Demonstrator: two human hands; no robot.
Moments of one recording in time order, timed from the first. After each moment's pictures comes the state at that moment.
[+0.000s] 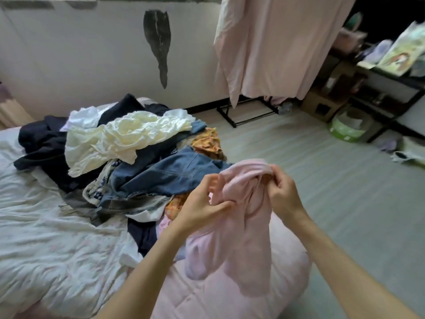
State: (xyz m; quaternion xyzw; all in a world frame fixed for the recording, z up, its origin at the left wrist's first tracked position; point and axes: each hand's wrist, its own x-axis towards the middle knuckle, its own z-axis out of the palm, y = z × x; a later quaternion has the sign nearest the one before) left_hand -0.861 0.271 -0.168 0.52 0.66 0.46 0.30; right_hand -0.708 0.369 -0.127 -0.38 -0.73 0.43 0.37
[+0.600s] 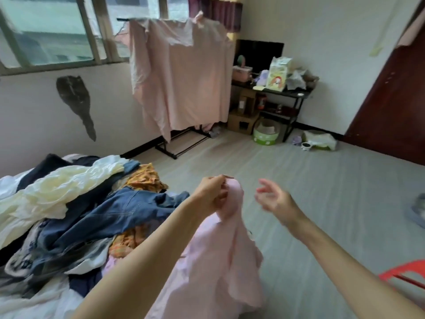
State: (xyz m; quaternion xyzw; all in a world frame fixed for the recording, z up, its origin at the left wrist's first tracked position) left_hand -0.639 0.306 -0.042 0.29 0.56 0.48 0.61; right_hand -0.469 0.308 -0.072 -0.52 -0.60 0.47 0.39
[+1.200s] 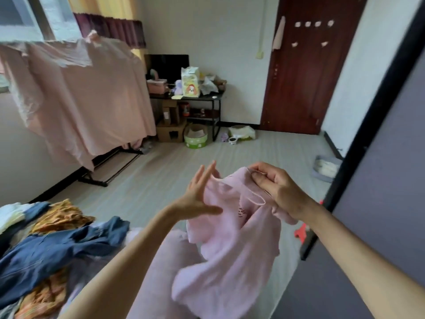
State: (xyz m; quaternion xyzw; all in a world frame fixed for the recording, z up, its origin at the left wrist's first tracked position) left_hand -0.462 0.274 -0.043 0.81 0.38 0.21 0.40; right_hand -0.267 0.187 0.004 -0.47 -0.65 0.37 0.48
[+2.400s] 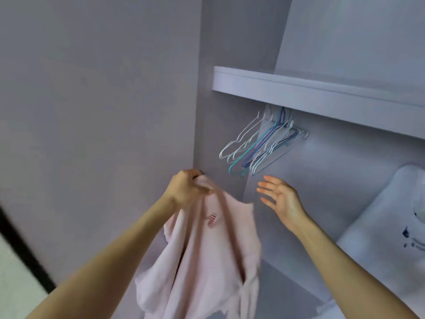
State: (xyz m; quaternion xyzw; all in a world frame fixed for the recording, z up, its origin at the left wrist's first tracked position) left_hand -0.001 0.068 -0.012 0.90 0.01 0.12 0.41; right_hand 0.053 -0.169 -0.033 -0.66 0.01 0.05 0.75
